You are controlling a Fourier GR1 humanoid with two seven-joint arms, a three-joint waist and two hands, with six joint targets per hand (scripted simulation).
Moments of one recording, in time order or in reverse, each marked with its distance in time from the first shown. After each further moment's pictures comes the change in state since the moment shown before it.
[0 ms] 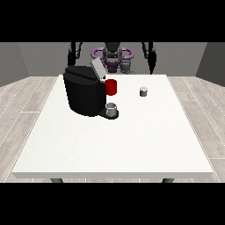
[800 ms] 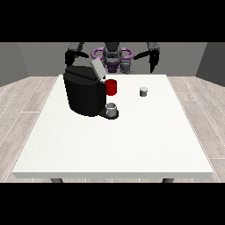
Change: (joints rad) left arm -0.013 0.147 -0.029 0.049 -0.100 -0.135 -0.042; right arm -0.002 0.047 -0.046 0.037 -0.063 0.024 -0.167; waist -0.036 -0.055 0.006
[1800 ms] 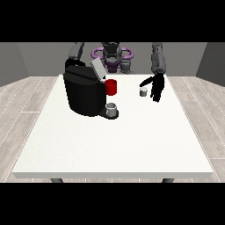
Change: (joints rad) left arm -0.321 0.197 0.057 0.514 -0.325 0.075 -0.110; right arm -0.137 0.027 0.054 0.020 0.058 -0.033 -0.023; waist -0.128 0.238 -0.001
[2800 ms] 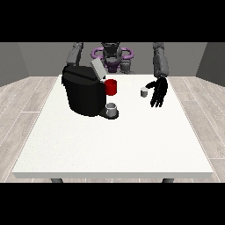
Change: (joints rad) left arm -0.170 0.043 -0.009 0.248 -0.127 -0.052 -0.086; right arm -0.128 -0.015 -0.082 0.169 -0.013 -0.030 -0.058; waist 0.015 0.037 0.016
